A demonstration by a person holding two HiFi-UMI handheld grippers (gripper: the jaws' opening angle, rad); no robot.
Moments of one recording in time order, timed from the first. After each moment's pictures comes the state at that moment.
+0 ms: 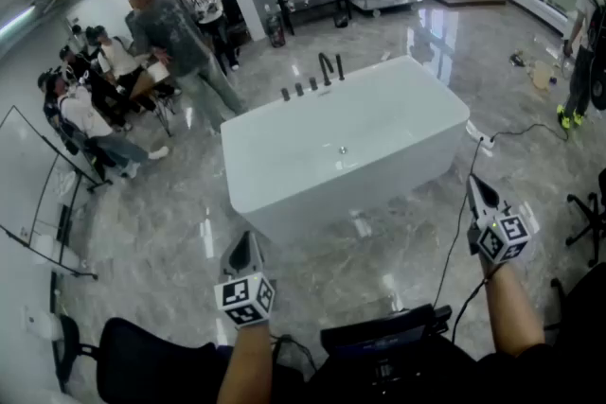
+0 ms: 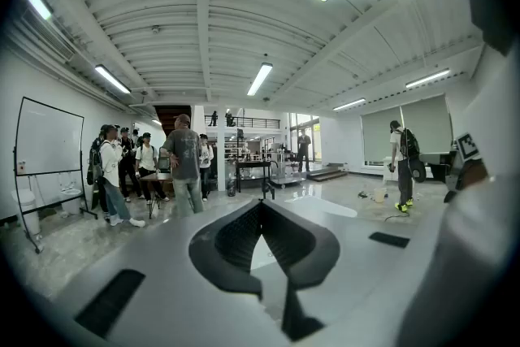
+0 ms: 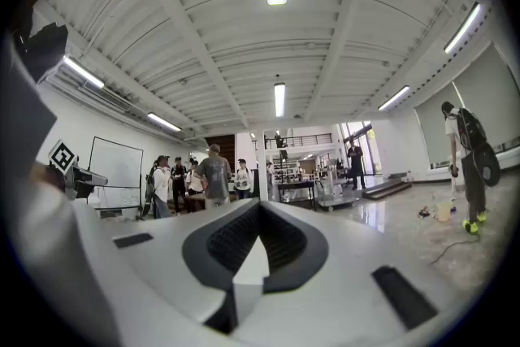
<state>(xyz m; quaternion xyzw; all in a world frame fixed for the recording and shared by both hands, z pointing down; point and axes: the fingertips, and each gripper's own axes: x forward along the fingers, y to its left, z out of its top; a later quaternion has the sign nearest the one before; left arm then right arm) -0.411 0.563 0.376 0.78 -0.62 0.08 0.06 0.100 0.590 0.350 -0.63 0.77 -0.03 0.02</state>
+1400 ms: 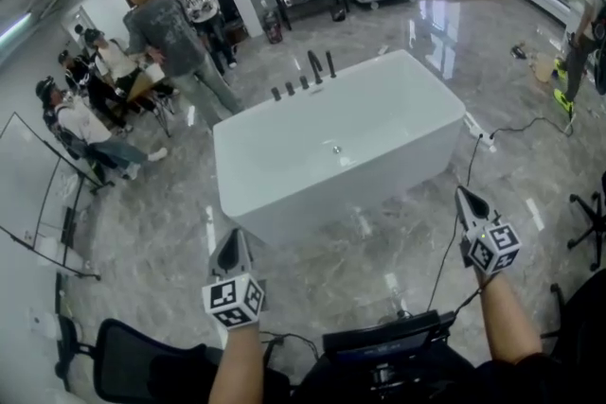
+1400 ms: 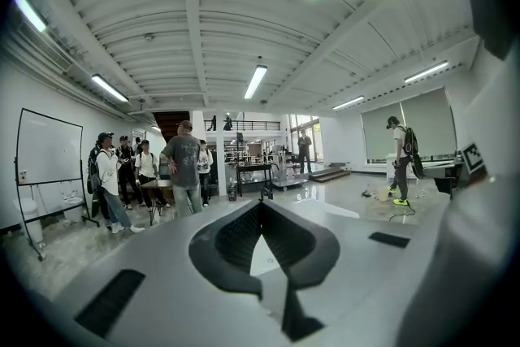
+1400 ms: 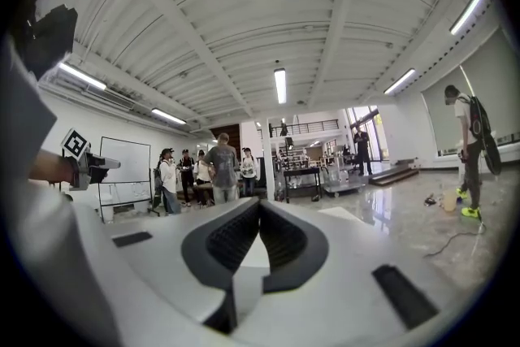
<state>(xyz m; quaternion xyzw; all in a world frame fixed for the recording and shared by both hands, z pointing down) -0.330 0.526 0.358 0.77 -0.63 0.08 0.04 0.164 0.560 0.390 -0.61 0.79 -0.06 0.00</state>
